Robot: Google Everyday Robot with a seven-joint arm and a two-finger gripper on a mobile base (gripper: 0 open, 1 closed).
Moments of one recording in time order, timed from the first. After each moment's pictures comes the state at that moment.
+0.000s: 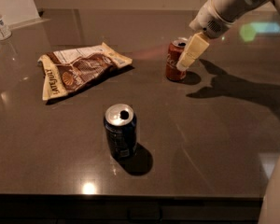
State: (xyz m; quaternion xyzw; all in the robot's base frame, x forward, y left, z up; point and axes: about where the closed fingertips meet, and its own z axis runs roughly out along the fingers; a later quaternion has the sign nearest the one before) arm 0.670 -0.150 0.909 -0.56 0.78 0.08 0.27
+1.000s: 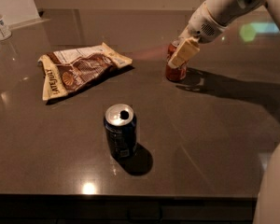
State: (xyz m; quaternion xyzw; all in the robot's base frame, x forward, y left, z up) arm 0.657 -0.125 0.898 -0.57 0.77 0.13 0.25
